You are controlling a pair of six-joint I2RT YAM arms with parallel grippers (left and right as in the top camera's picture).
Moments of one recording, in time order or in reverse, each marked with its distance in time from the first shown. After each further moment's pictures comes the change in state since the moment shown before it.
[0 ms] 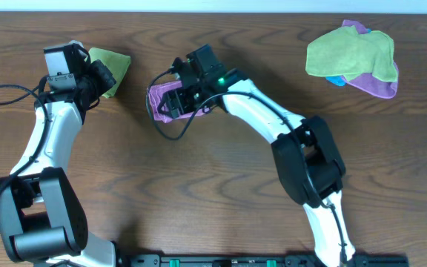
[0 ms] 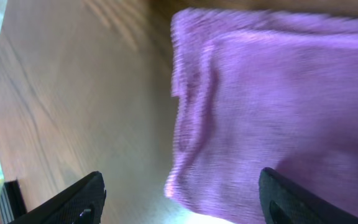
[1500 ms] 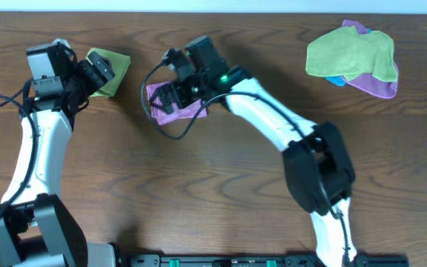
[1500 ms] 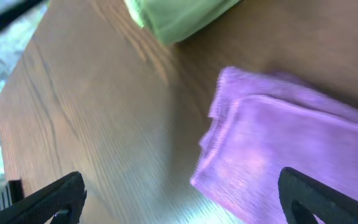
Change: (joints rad) left arm 0.041 -0.124 0.000 -0.098 0.001 0.003; right arm -0.024 -0.097 0.000 0.031 -0.002 -0.082
